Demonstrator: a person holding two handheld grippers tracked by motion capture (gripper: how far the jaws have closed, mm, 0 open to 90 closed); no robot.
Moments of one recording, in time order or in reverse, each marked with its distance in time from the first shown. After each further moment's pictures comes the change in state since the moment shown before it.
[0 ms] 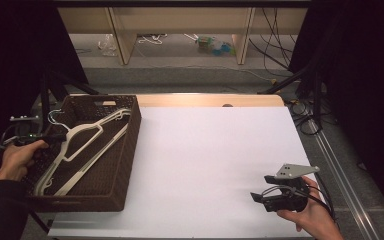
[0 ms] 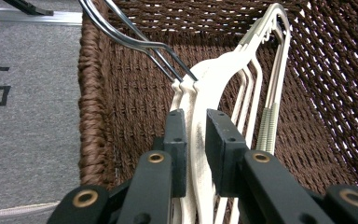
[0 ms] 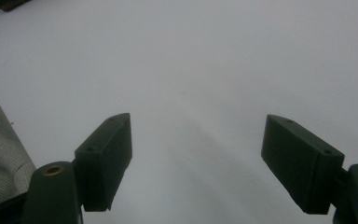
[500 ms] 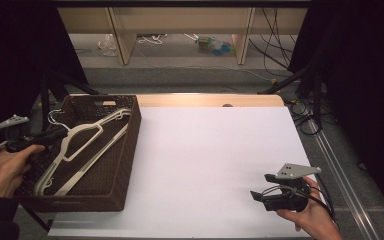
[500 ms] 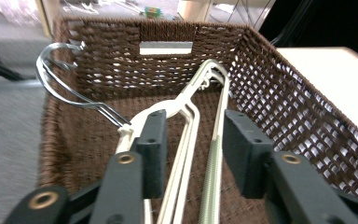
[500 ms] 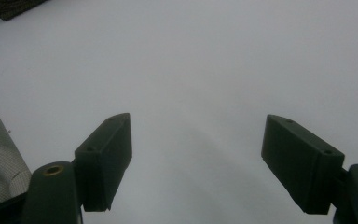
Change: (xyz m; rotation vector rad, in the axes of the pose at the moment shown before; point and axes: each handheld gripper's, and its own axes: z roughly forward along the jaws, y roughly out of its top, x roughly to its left) left arm -0.034 -0.007 -0.044 -0.228 -0.058 0.137; right arm 0.001 0.000 -0.001 -0.032 -0.017 0.000
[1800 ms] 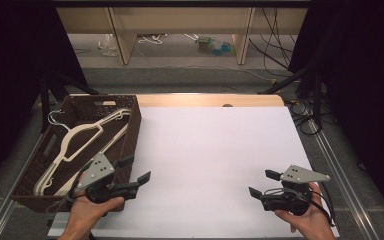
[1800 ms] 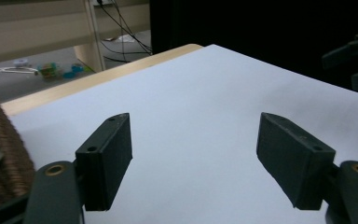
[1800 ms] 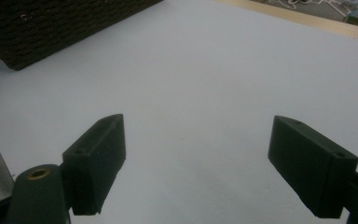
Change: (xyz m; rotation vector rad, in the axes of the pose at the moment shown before) left arm -0.243 -0.057 0.003 -0.127 -0.352 0.280; right arm 0.007 -0.004 -0.003 -0.192 -0.023 0.018
